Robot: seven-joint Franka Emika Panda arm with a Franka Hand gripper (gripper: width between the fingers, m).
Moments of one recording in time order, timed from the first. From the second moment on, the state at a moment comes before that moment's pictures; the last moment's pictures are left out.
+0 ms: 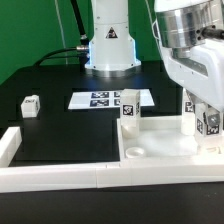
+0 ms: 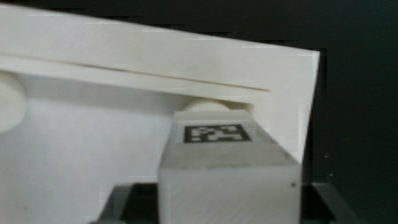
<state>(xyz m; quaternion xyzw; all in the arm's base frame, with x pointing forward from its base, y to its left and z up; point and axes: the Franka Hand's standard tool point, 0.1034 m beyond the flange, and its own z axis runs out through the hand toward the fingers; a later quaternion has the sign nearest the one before) 0.628 0.111 0.080 -0.76 0.64 0.04 0.09</state>
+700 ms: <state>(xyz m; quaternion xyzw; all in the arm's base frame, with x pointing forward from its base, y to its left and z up) 0.626 0.122 0.078 -0.95 0.31 -0.01 0.05</state>
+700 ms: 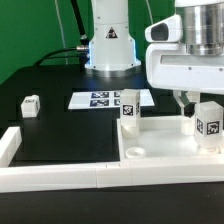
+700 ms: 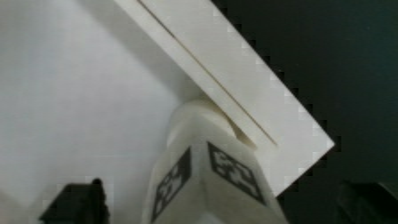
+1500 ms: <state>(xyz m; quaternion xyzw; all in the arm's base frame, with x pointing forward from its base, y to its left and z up) 0.632 0.122 0.081 -0.97 0.22 -0.03 0.04</state>
